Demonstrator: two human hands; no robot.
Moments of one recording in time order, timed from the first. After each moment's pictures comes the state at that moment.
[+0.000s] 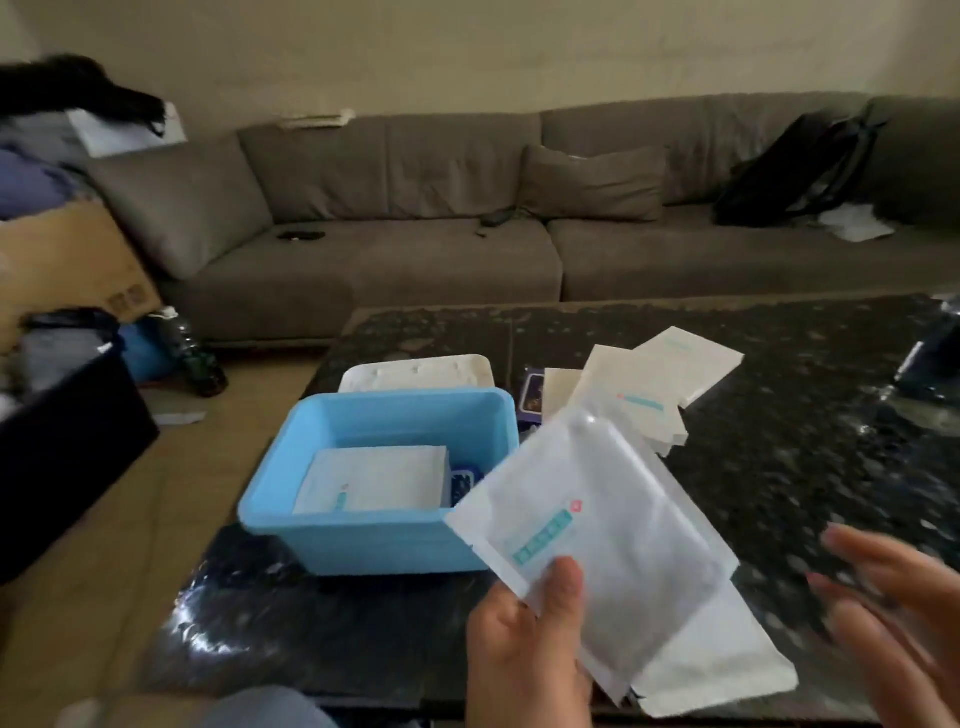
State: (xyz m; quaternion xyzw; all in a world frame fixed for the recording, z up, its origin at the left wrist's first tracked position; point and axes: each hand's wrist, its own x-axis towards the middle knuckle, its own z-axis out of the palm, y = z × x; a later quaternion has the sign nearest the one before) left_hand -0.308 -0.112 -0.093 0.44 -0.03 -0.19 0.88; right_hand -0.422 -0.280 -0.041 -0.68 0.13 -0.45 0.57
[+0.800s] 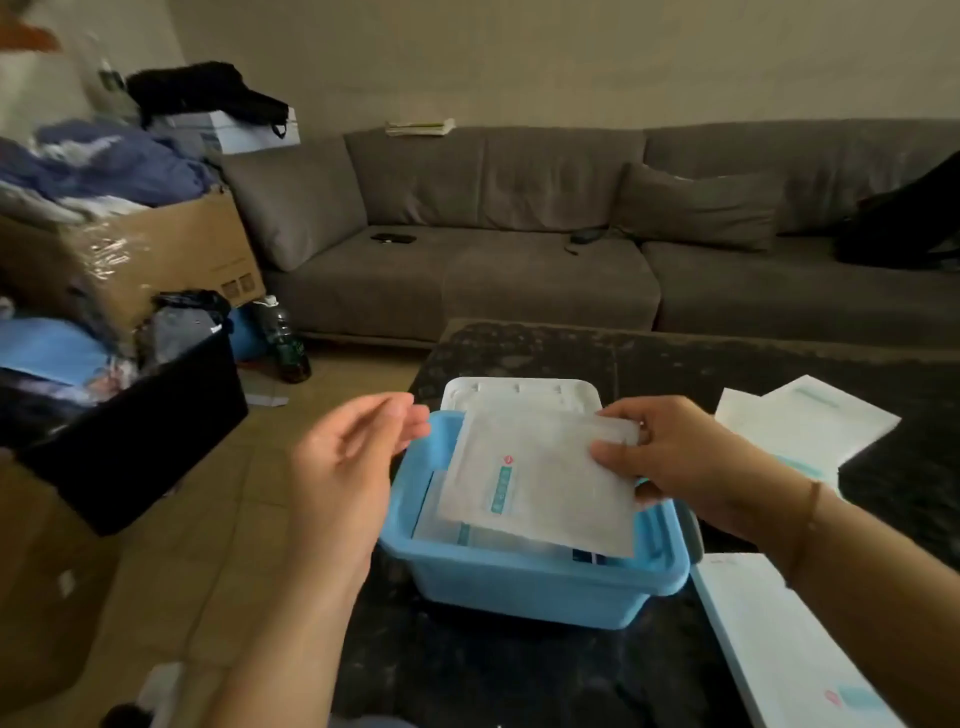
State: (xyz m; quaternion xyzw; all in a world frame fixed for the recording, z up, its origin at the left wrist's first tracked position) left_hand -0.132 0.038 -0.046 0.69 -0.07 0.16 0.70; right_hand -0.160 -0.203 -0.023 -0.85 0.15 0.04 0.51
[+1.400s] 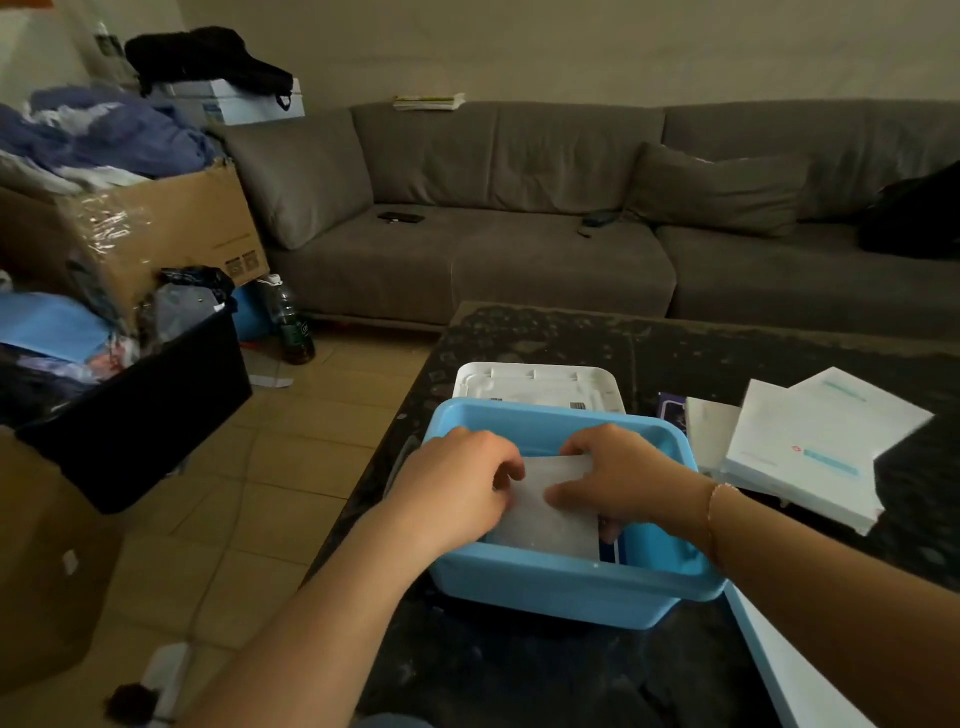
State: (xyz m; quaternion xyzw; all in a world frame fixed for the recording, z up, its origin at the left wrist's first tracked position) left_hand -0.090 0.012 -0.069 0.94 -0.28 -0.04 0.18; right_hand -0.122 -0.165 -0.065 -0.93 0.11 0.14 0.33
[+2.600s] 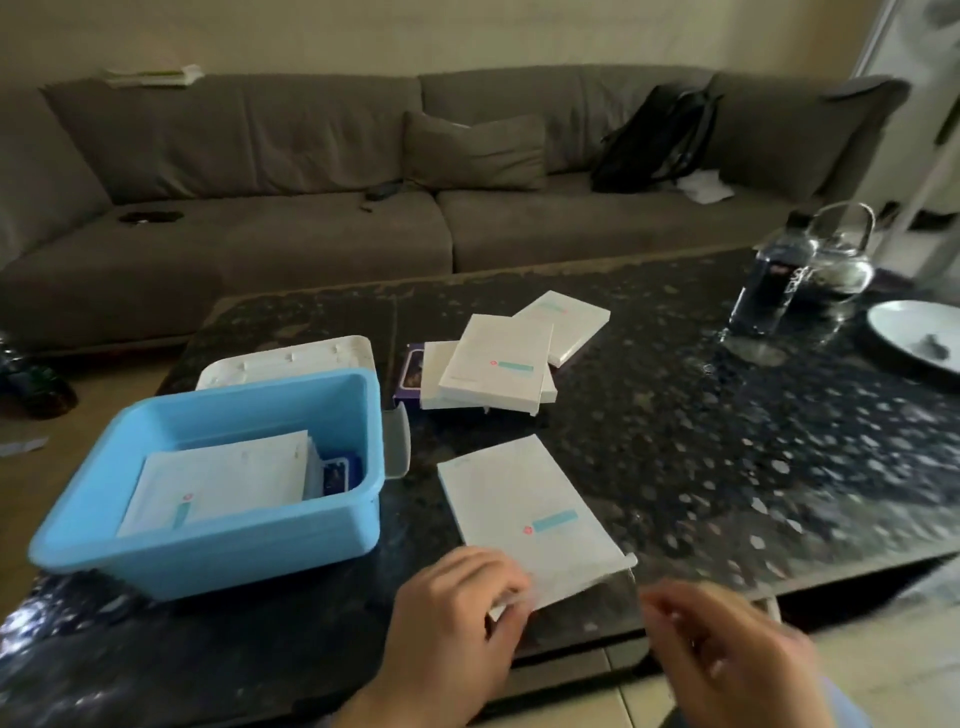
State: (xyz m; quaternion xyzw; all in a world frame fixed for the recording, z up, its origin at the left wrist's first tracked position) left_hand -0.271 -0.137 -0.186 0.75 -0.53 0.11 0.39; right_hand -0.443 -0.284 -0.141 -0.87 0.22 -0.37 0.25
